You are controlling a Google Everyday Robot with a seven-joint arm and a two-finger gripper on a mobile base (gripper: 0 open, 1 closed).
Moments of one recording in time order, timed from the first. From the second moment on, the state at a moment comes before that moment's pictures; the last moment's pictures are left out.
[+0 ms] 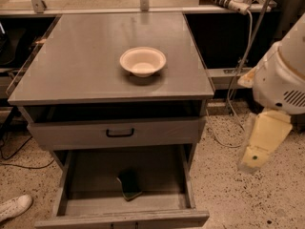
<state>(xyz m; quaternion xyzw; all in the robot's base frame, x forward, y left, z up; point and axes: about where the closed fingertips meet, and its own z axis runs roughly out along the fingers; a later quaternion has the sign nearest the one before) 0.387 -0.173 0.933 -0.60 0.79 0.01 0.13</state>
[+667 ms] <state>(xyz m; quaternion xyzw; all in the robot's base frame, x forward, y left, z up) 0.381 -0.167 0.920 -0.60 0.79 0.02 0.13</state>
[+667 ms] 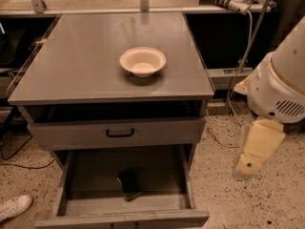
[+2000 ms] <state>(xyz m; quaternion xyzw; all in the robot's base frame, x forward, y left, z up) 0.352 -0.106 0.775 -0.52 0.85 0.06 0.09</state>
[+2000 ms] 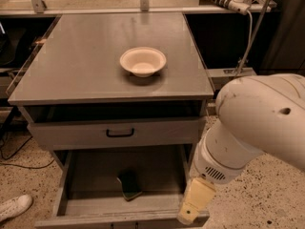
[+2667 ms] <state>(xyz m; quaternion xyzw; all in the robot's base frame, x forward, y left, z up) 0.335 -0.053 0.716 -0.50 0.85 0.11 0.09</state>
